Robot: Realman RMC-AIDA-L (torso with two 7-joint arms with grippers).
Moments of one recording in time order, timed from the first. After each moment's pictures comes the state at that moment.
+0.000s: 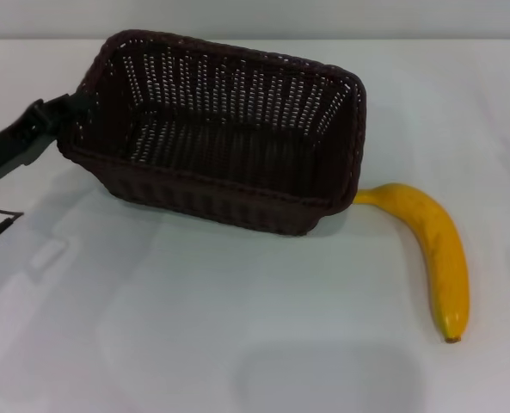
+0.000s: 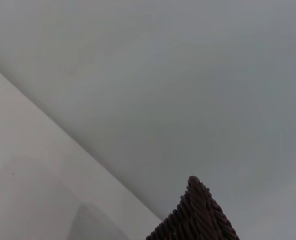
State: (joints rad) left arm -0.24 -2.09 1.09 0.81 1.34 0.97 -2.13; right arm 0.26 1.97 2.21 0.30 -0.62 1.19 -2.44
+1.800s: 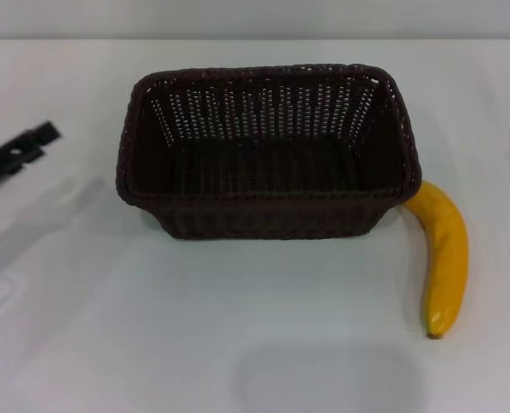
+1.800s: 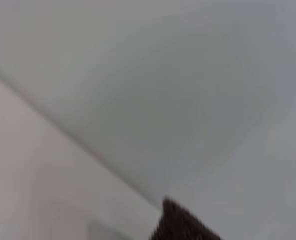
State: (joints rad) left arm -0.20 -1.96 1.01 0.60 1.26 1.30 -1.89; right arm 0.26 1.94 2.21 0.30 -0.62 1.18 -2.44
